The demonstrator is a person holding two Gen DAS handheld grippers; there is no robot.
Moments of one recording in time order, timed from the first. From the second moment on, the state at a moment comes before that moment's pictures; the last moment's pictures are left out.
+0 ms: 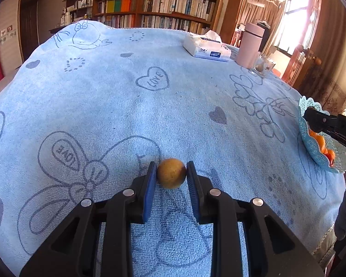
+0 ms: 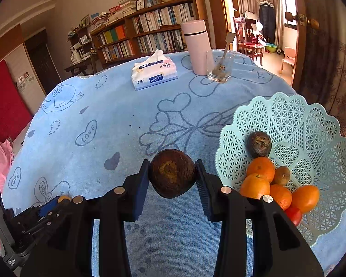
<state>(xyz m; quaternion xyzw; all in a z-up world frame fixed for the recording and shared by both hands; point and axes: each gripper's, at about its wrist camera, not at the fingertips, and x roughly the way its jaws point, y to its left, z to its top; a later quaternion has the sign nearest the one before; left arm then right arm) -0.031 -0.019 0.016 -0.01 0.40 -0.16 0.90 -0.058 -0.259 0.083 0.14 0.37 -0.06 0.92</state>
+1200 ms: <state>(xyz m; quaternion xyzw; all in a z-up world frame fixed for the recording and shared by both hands) -0.057 -0.080 0.054 0.04 0.38 -0.23 0.90 -0.174 -0.379 0.094 0.17 0.26 -0.24 0.92</state>
